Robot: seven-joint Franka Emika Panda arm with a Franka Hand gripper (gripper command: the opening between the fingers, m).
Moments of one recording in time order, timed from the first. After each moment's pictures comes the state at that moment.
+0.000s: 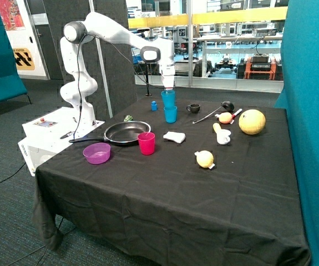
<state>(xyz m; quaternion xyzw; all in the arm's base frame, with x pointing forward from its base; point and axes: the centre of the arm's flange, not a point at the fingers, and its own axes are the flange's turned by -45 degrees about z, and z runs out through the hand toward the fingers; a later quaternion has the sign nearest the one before) 0.526 0.144 0.426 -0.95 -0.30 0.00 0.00</state>
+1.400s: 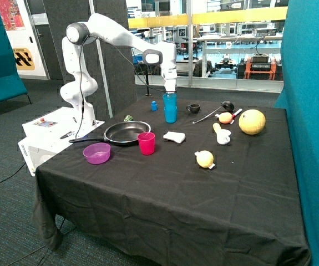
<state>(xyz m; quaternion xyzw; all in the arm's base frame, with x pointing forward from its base) 0.537 0.141 0.410 -0.96 -0.29 0.00 0.00</state>
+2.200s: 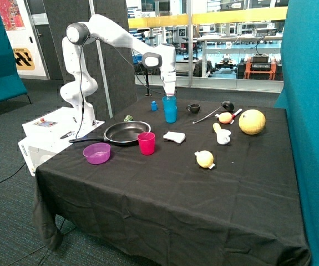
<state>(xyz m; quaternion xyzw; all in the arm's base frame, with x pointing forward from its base) 0.535 0.138 0.395 -0.96 -0.29 0.00 0.00</state>
